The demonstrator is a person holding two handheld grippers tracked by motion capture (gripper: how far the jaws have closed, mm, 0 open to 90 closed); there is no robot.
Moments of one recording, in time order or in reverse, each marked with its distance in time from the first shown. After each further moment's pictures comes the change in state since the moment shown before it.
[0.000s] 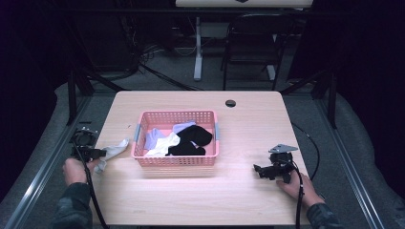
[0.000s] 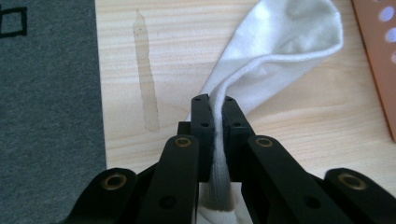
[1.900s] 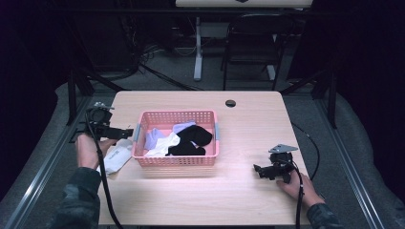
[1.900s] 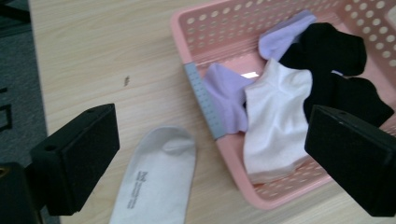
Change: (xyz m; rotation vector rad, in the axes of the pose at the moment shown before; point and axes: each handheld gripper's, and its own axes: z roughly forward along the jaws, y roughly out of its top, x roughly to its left) left arm -0.088 0.062 -0.080 -0.181 -0.100 0.201; right arm 0.000 0.000 0.000 -0.001 0.000 0.001
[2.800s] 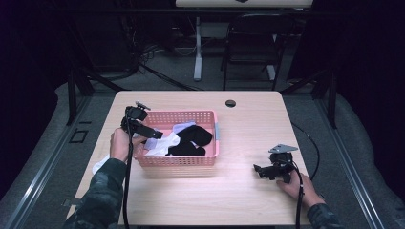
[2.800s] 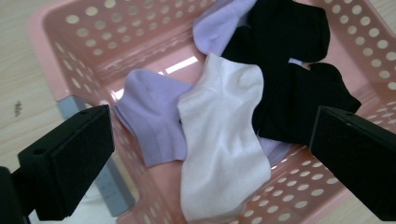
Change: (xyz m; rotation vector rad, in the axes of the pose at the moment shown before) left arm -0.051 0.033 0.074 0.167 -0.135 0.107; right arm 0.000 0.000 0.000 -0.001 -0.001 0.000
